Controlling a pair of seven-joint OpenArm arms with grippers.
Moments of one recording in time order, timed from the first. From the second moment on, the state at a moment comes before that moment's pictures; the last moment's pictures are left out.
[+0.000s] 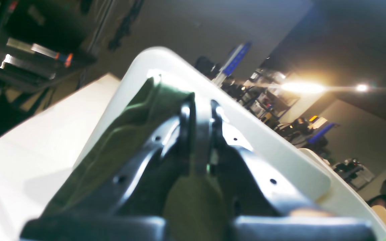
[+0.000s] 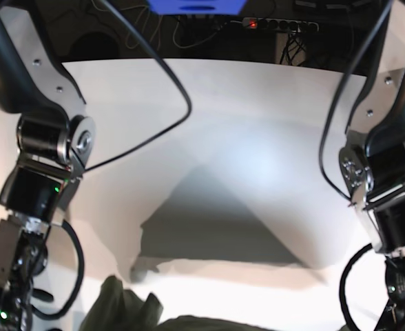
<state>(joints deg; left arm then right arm) -54.0 -9.3 -18.4 67.5 -35.6 -5.3 22.9 45.2 2.8 15.8 81.5 -1.6 27.4 -5.1</state>
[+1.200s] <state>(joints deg) 7.3 -9.3 -29.5 83.5 -51.0 -5.3 23.1 -24.3 -6.5 20.8 86.1 -1.4 28.5 12.2</state>
